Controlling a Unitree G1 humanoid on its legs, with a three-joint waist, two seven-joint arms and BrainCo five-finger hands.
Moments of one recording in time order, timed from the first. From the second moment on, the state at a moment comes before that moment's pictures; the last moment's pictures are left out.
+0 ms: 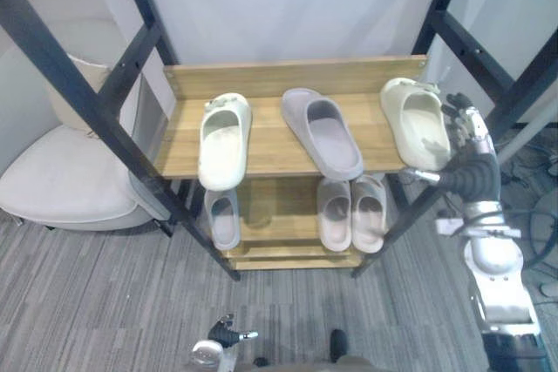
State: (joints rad) left arm 0.00 0.10 -0.18 1.15 0.02 -0.08 0.05; right arm -0.13 -0.54 -0.09 -0.10 0.04 -0.23 -0.10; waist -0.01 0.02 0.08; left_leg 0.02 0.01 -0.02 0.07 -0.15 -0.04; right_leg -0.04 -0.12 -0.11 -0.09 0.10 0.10
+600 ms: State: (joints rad) left arm 0.00 0.11 -0.18 1.12 0.00 -0.08 0.05; right arm -0.59 -0.68 0.20 0.24 0.08 -0.18 -0.06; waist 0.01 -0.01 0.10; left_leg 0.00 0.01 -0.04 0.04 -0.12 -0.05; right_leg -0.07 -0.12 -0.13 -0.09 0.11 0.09
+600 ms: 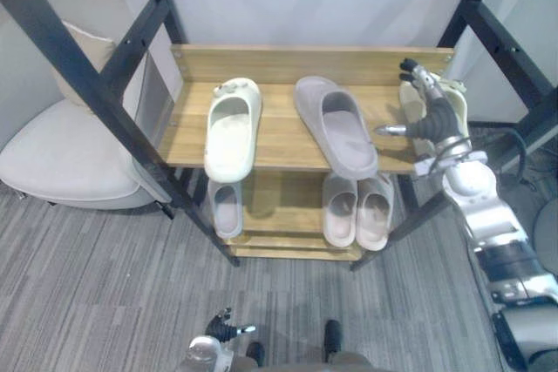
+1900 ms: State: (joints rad) left arm -0.03 0.13 -0.15 1.08 -0.04 -0.12 0.06; right arm -0.86 -0.71 0.35 0.52 0.05 -0.17 -0.02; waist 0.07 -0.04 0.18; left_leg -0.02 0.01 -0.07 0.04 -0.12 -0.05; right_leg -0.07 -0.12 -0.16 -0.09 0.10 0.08
